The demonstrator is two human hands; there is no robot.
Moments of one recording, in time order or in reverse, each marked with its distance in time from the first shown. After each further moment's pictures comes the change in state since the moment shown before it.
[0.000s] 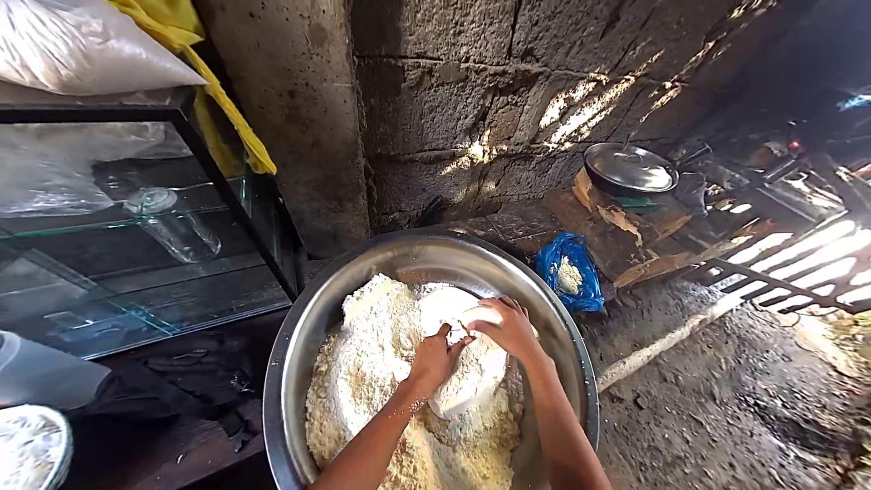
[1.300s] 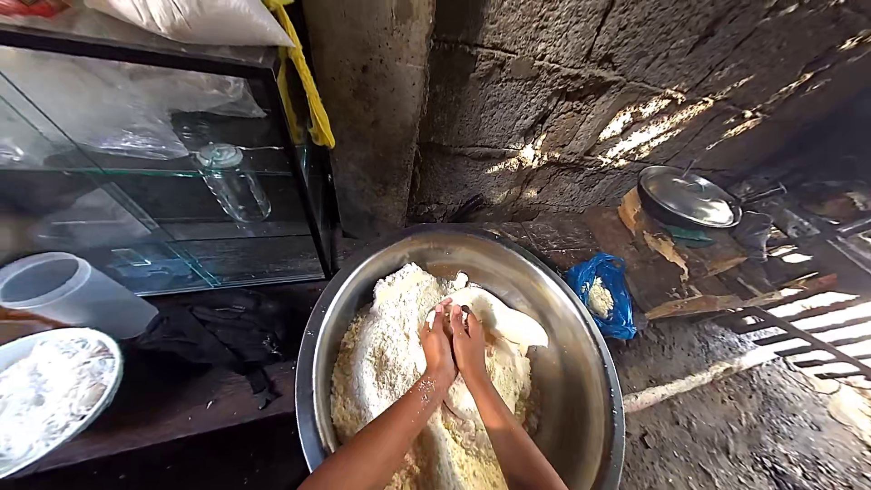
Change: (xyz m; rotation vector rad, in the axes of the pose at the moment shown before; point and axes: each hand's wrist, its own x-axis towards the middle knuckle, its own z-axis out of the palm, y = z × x) left_hand 0.012 -0.013 0.001 -1.593 0.683 -0.010; right_hand -0.007 -0.126 0.101 0.548 0.146 0.121
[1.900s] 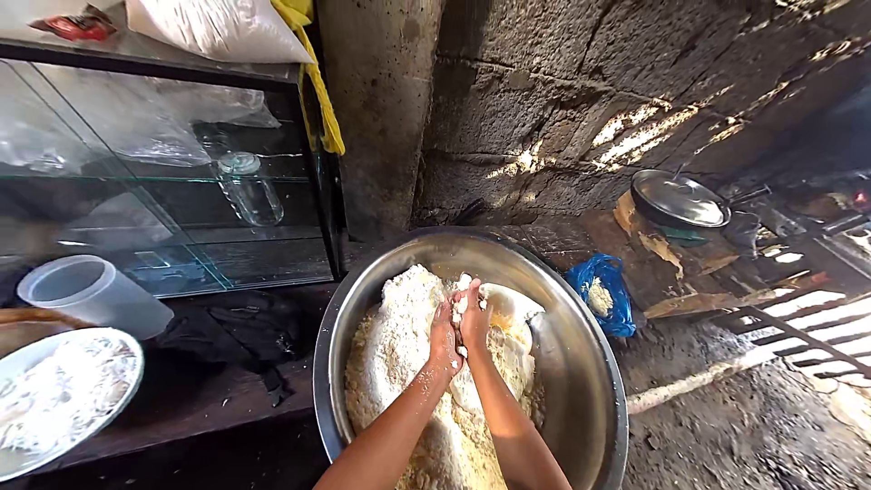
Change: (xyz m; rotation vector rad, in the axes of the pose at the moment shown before) left_hand -0.005 0.022 -0.001 -0.017 -0.108 -0.235; right_hand 0.031 -0.027 0.016 0.363 0.255 0.104
